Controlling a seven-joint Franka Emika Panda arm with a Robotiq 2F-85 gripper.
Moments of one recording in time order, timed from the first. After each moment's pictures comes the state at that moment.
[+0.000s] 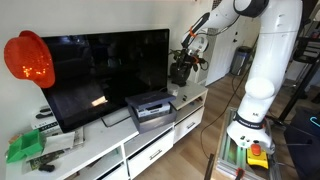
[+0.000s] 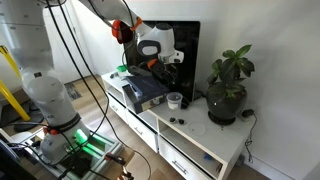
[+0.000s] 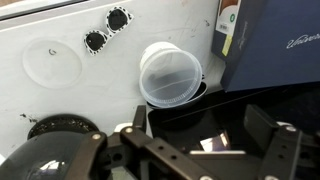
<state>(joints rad) -0.31 0.18 -0.32 -2.23 0.54 2.56 -0.51</state>
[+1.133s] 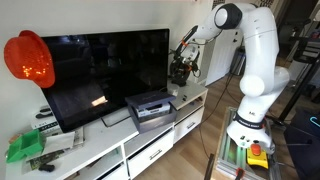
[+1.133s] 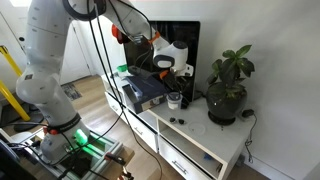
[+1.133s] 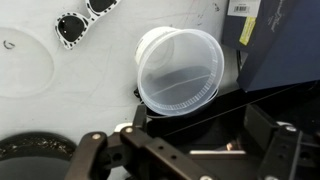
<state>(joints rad) -0.56 0.50 -0.07 -1.96 0.62 2.52 -0.59</state>
